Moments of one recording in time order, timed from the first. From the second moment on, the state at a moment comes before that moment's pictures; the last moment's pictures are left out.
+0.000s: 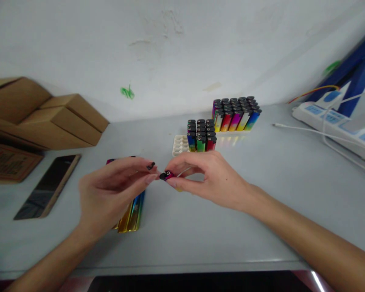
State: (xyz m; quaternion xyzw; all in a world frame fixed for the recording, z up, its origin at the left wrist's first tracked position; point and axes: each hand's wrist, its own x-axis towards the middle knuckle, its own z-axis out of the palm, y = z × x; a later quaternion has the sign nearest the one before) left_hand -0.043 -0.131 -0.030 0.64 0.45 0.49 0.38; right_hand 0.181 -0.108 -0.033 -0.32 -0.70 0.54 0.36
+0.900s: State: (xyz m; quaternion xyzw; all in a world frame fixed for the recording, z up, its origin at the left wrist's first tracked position) left_hand -0.034 -0.135 -0.031 0.68 0.41 0.49 0.36; right_hand 0.178 -0.110 -0.032 -0.33 -0.66 0.56 0.37
